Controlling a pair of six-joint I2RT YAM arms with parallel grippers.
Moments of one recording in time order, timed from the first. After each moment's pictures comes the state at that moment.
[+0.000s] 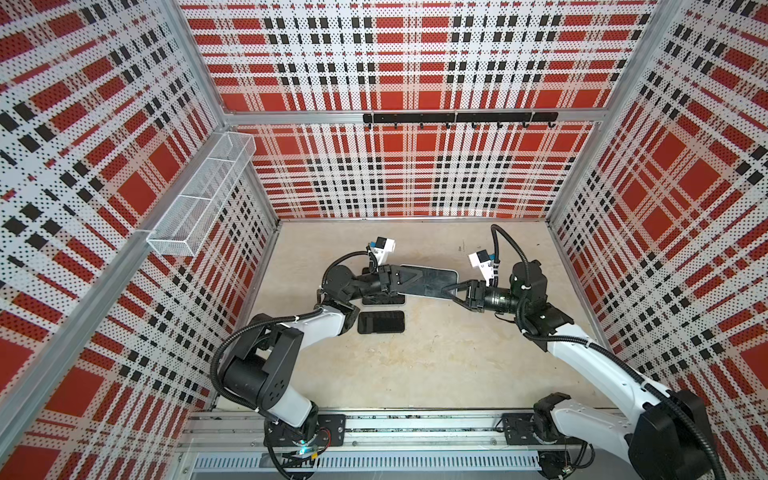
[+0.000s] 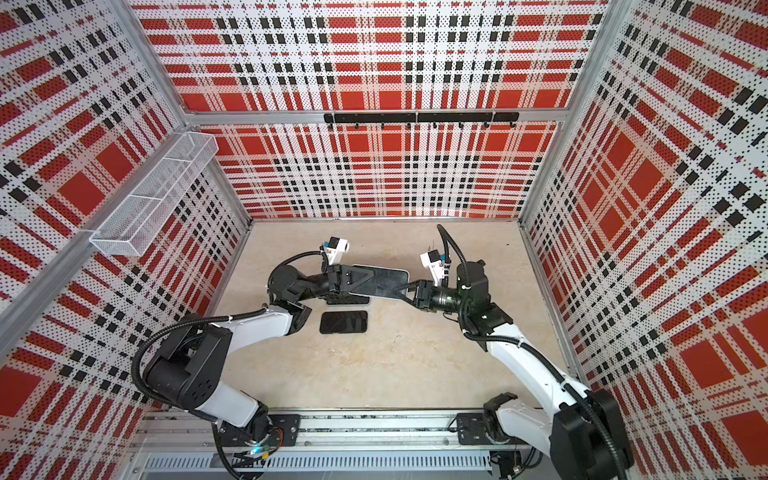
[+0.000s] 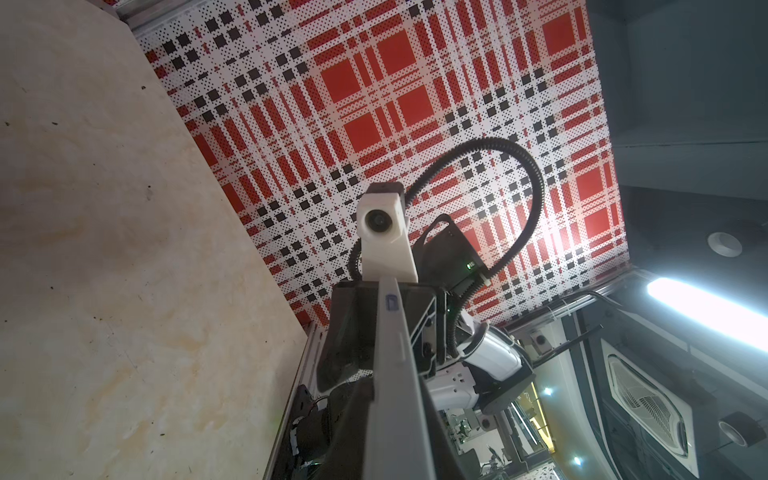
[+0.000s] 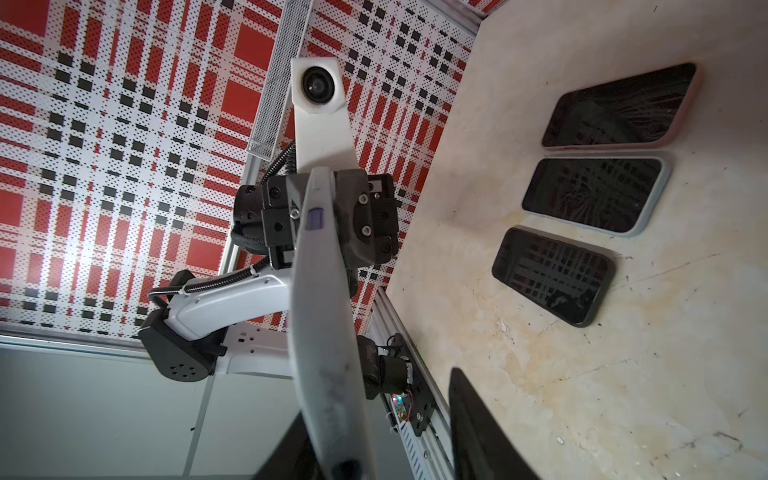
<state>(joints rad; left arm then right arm) -0.44 1.57 0.71 1.20 0.98 -1.42 0.40 1.14 0.71 0.18 -0.86 0.94</state>
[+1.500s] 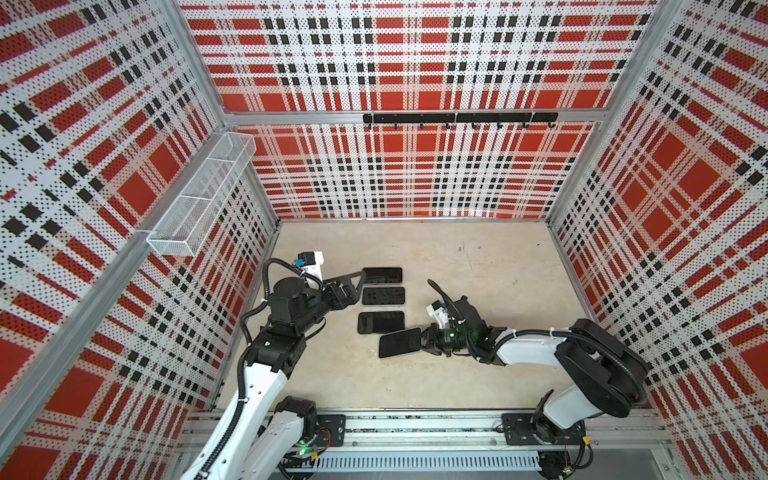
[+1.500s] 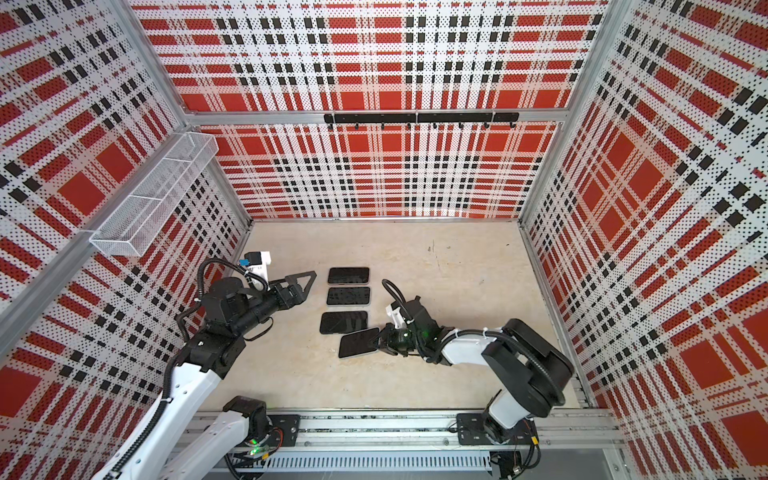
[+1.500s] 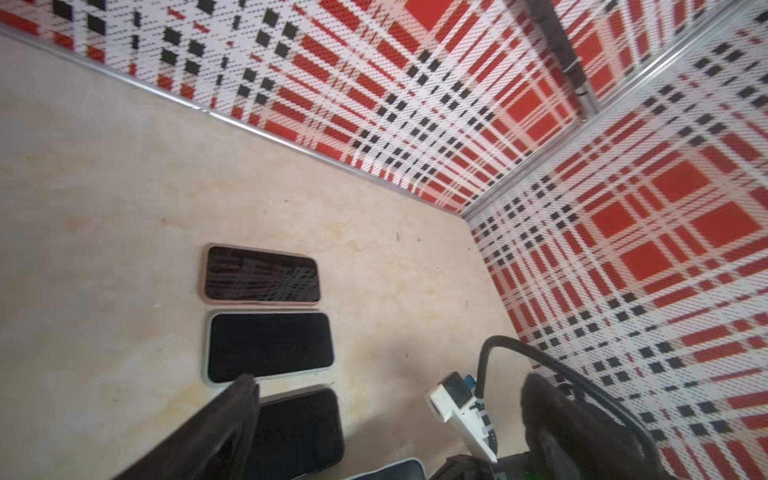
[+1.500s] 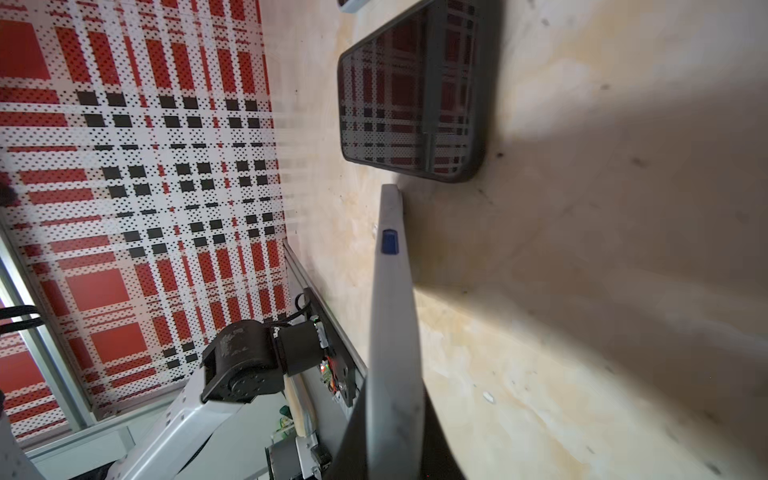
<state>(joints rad) -0.20 0.77 0.71 -0.23 0.31 -0.55 0.81 1.59 0.57 0.42 -0.53 1.12</state>
